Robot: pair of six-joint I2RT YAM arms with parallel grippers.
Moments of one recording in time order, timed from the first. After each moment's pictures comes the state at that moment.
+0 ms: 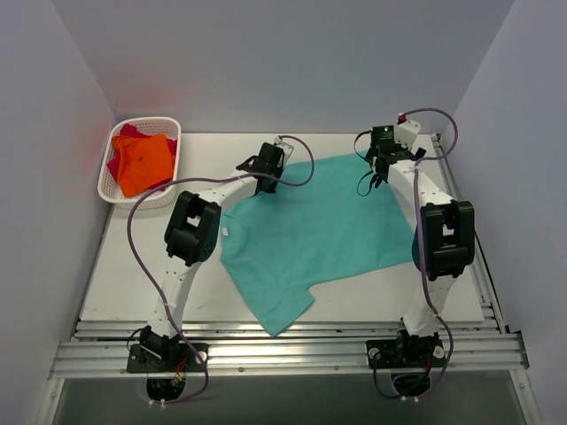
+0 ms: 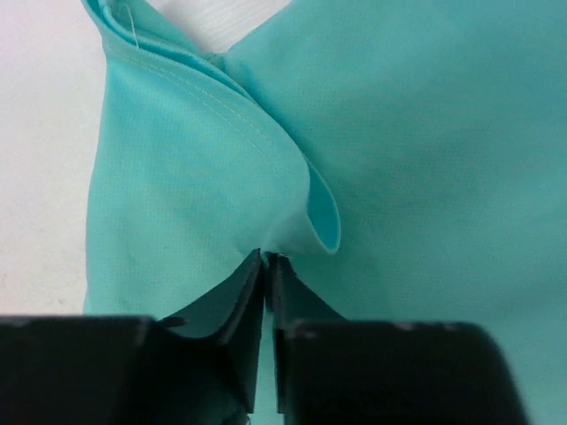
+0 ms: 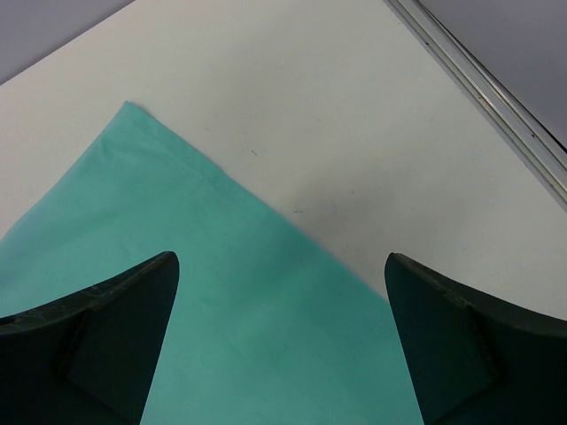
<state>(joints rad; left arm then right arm) -0.53 2.37 1.92 -0.36 -0.23 0.04 0.13 1.92 1.51 -0.32 0.65 0.49</state>
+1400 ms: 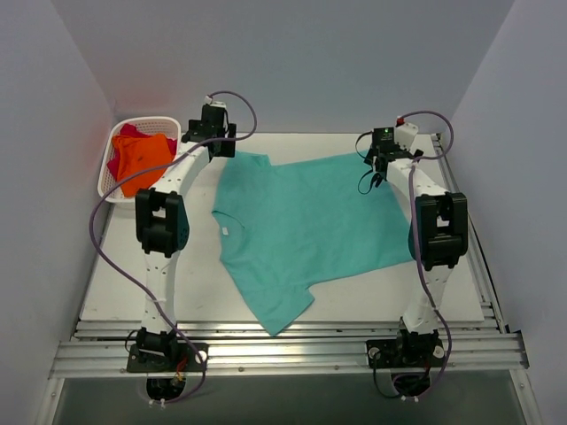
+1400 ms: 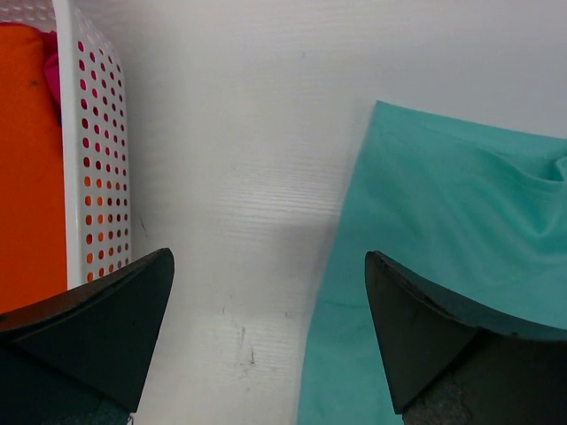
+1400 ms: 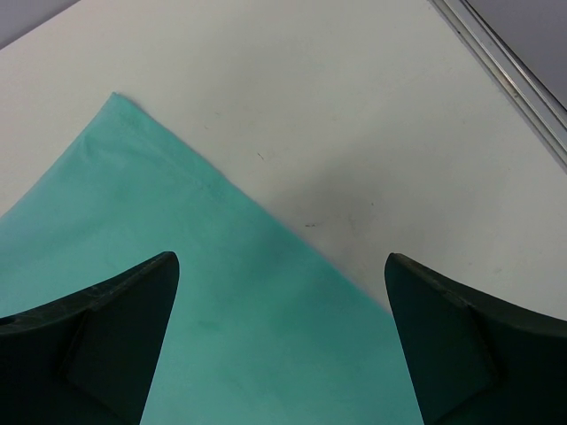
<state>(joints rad) -0.23 2.37 2.20 -0.54 -0.35 -0.06 0.10 2.03 1.56 -0.29 0.60 0.47</state>
